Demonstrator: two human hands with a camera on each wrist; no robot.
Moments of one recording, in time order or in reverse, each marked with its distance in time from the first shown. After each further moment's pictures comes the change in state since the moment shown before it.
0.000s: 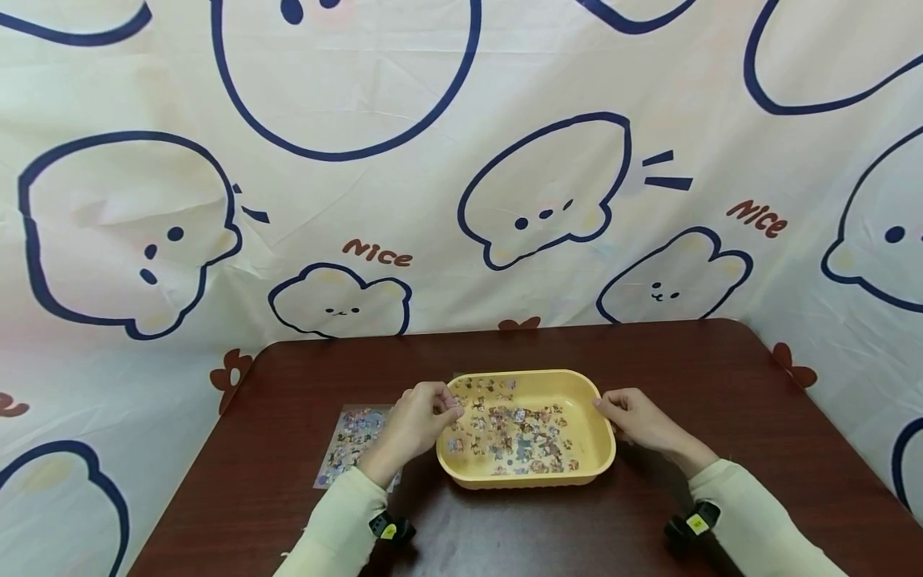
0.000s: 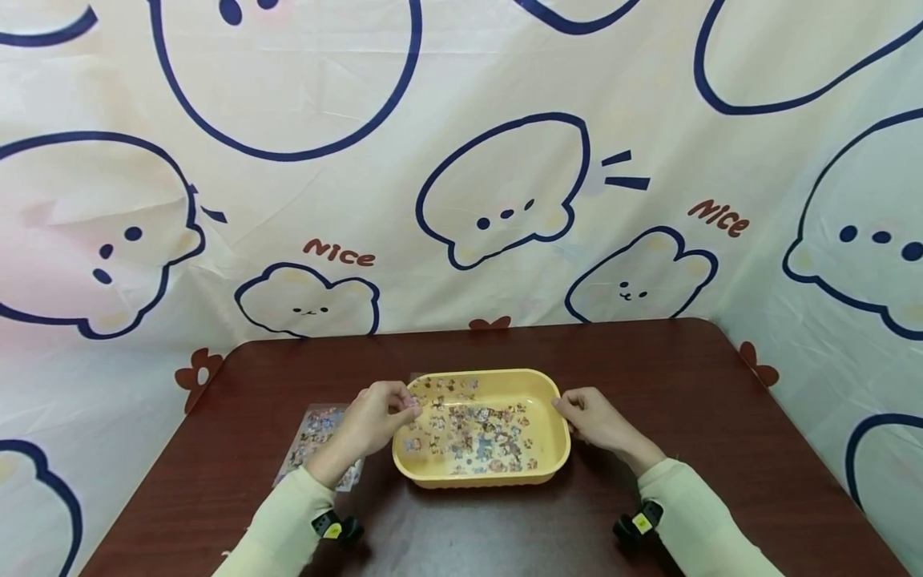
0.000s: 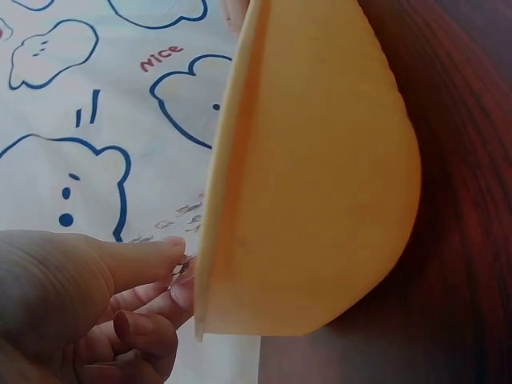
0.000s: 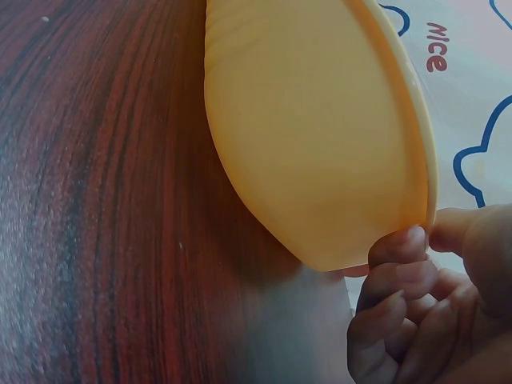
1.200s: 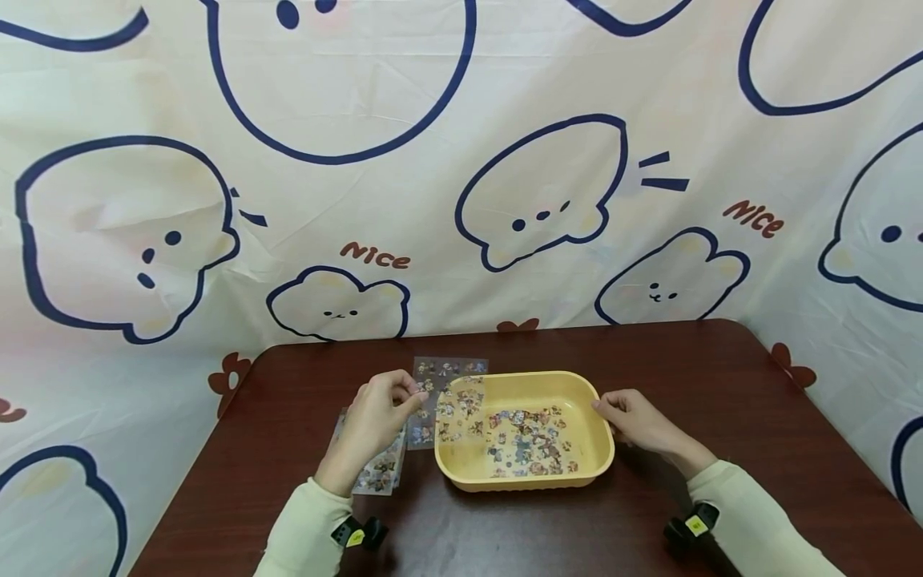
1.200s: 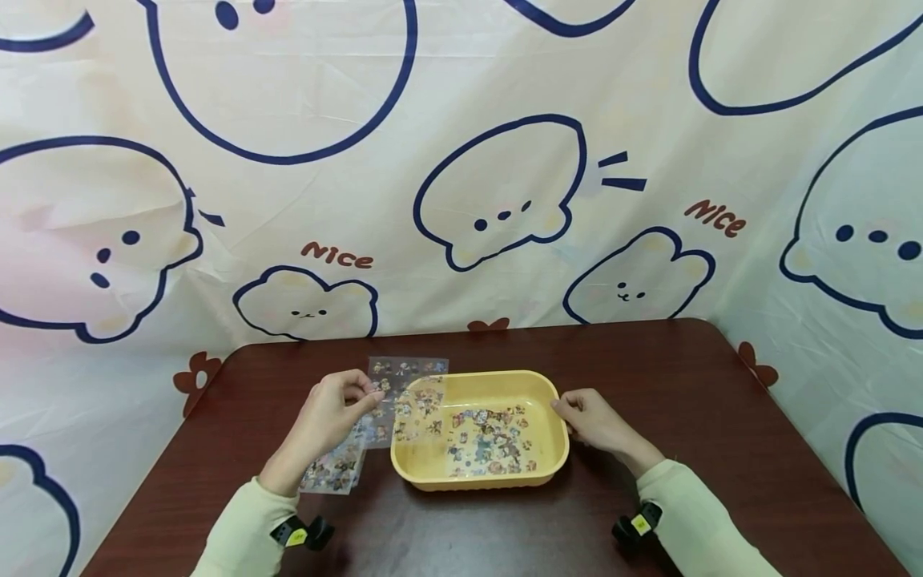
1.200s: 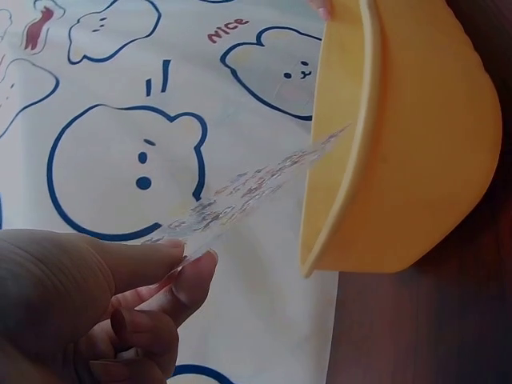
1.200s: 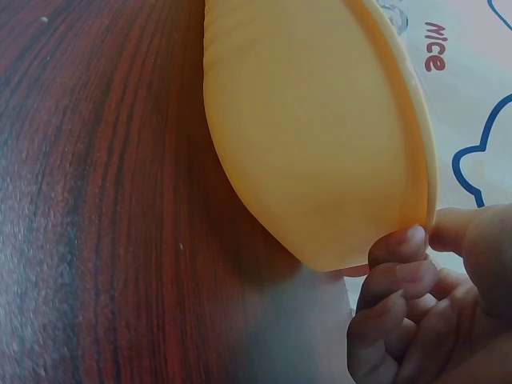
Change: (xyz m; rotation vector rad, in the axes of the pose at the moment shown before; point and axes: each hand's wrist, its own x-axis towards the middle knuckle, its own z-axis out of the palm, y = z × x) left_hand -0.015 -0.006 -0.044 -0.057 0.138 -0.037; right_hand 0.001 0.005 0.001 -0.008 0.007 -0.011
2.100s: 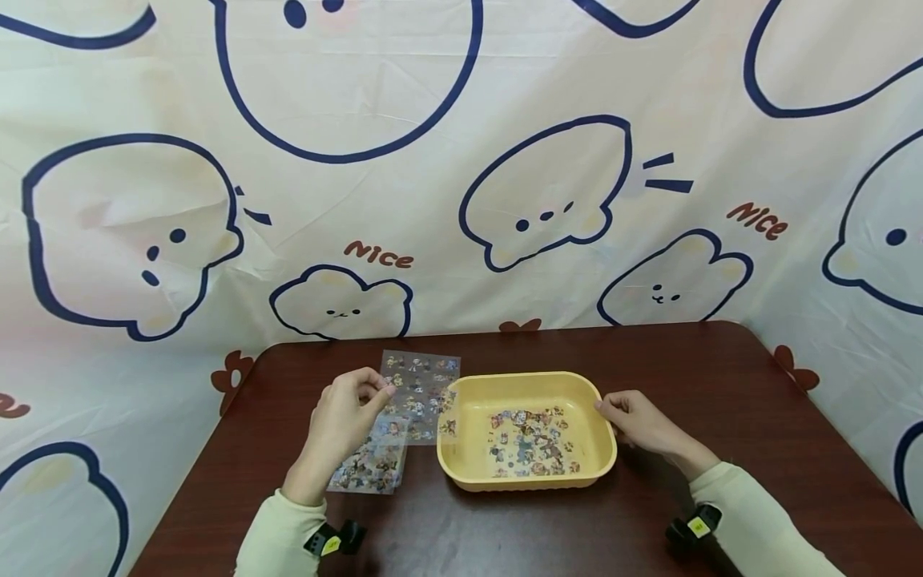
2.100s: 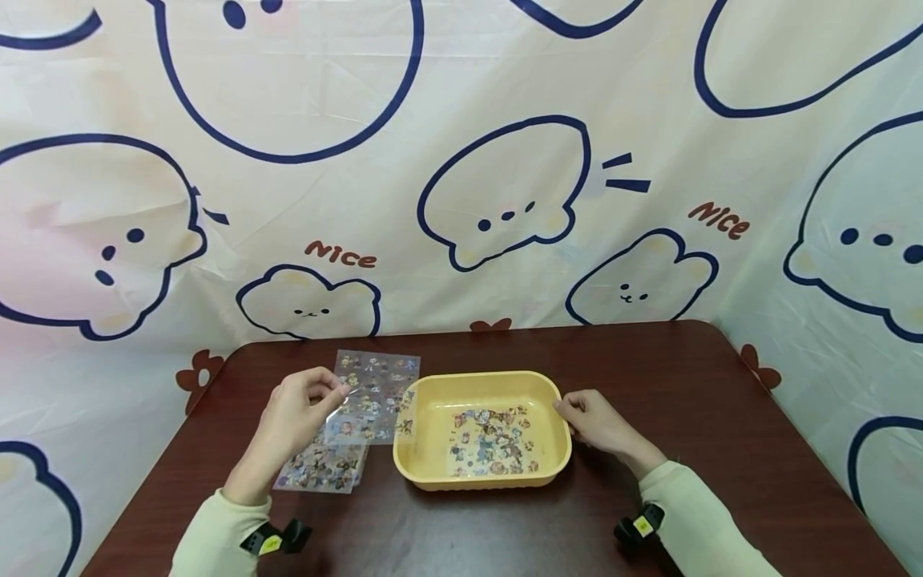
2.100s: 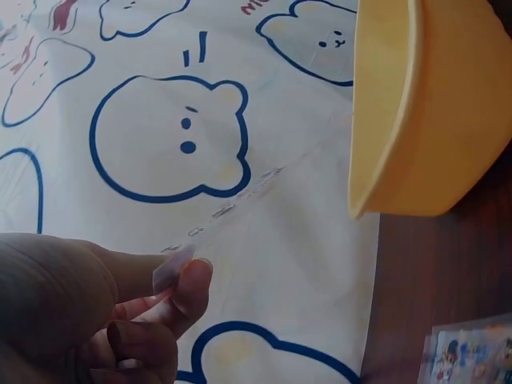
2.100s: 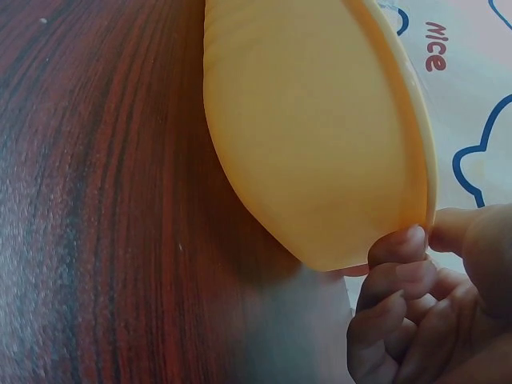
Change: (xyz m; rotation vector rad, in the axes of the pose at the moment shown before) left_hand -0.014 -0.012 -0.036 0.068 0.101 -0.026; right_hand -0.001 -0.003 0.000 -0.011 0.002 0.021
